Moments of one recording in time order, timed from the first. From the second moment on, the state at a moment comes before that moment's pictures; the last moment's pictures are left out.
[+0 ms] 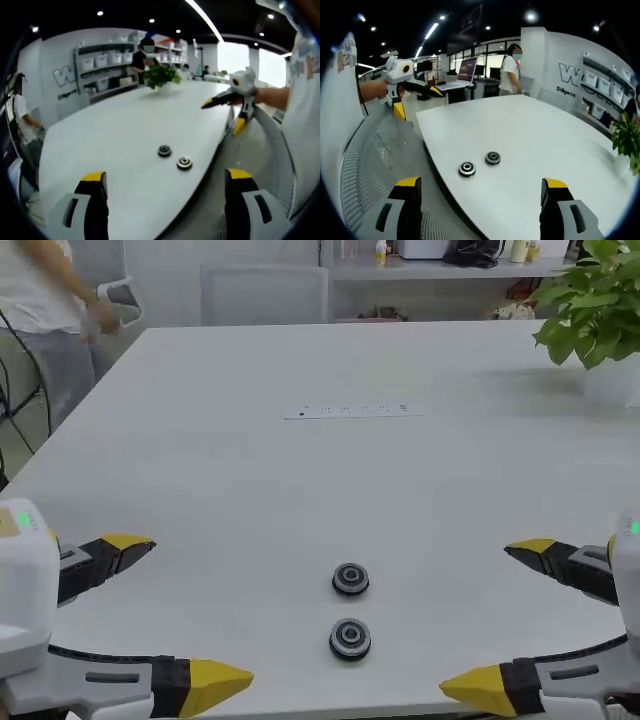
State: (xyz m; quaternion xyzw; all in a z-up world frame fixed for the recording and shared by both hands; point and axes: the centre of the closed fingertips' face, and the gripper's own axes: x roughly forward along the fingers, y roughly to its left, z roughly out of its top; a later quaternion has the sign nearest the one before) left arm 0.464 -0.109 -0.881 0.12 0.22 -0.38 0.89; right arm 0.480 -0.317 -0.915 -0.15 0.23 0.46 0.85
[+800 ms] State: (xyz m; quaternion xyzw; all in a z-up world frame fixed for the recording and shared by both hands) left arm 0.472 -0.106 -0.881 0.12 0.22 -0.38 0.89; right arm 0.489 -0.313 -0.911 -0.15 0.22 0.46 0.85
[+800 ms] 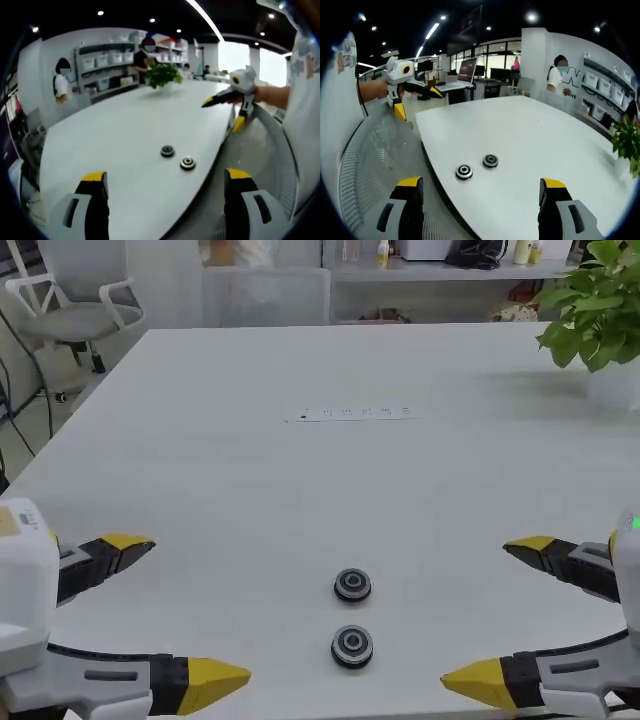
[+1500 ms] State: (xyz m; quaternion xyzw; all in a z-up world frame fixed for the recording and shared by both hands) left arm 0.479 -0.105 -0.883 0.12 0.23 -0.38 0.89; right arm 0.497 -0.312 -0.910 -0.15 0.22 0.46 0.85
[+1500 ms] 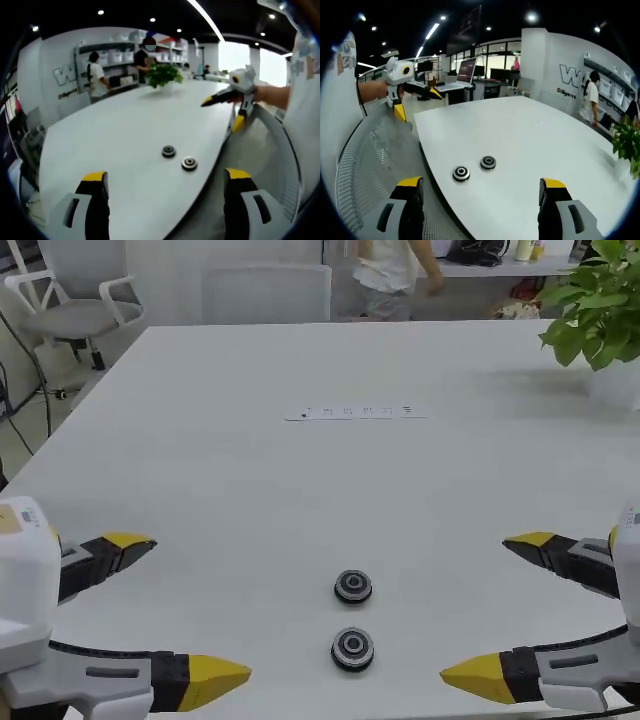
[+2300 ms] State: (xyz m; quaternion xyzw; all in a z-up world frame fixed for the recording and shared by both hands) left arm 0.493 -0.111 -0.875 0.14 0.22 -0.38 0.89; right arm 0.516 -0.304 -0.896 -0.16 0.20 0.47 0.84
